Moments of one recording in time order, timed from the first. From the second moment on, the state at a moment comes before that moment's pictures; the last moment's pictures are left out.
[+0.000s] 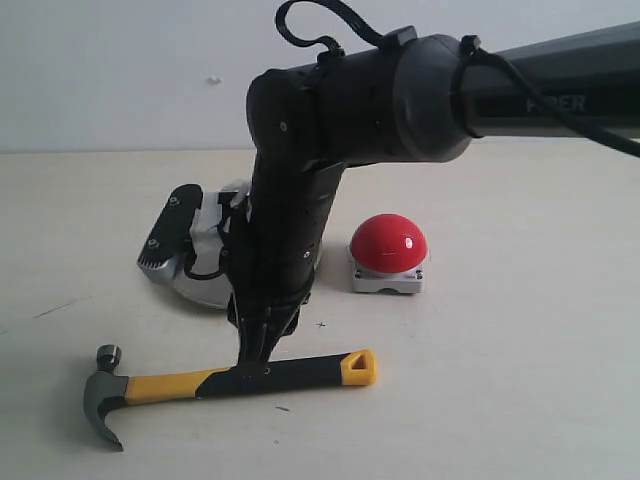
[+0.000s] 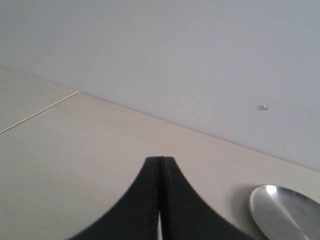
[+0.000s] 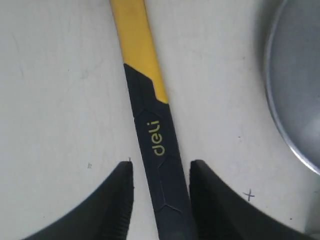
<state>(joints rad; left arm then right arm) 0.16 0.01 0.00 0.08 0.13 -0.32 0.67 2.03 -1.52 0.16 0.96 -0.71</state>
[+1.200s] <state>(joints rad) 0.16 0.01 0.00 0.08 0.13 -0.32 0.78 2.27 -1.80 0.19 0.96 -0.85</state>
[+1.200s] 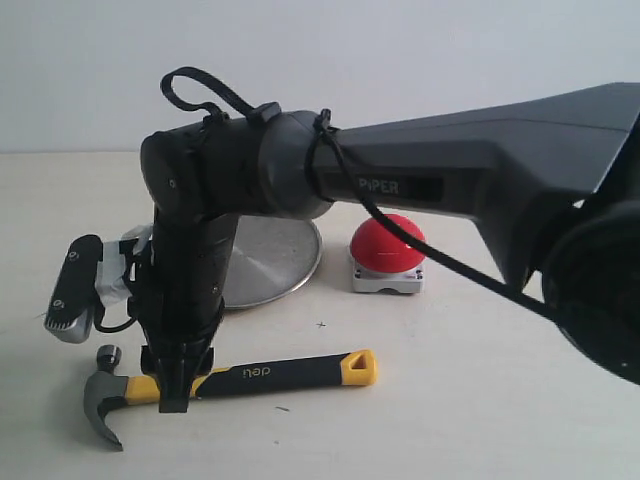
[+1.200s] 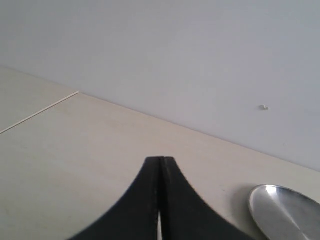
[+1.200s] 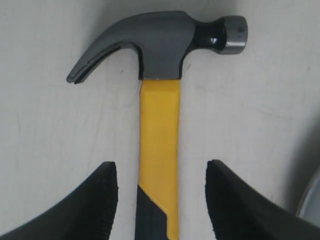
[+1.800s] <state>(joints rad) 0.16 0.01 0.00 0.08 0.13 -0.32 0.80 2.40 -1.94 0.19 1.03 -0.80</state>
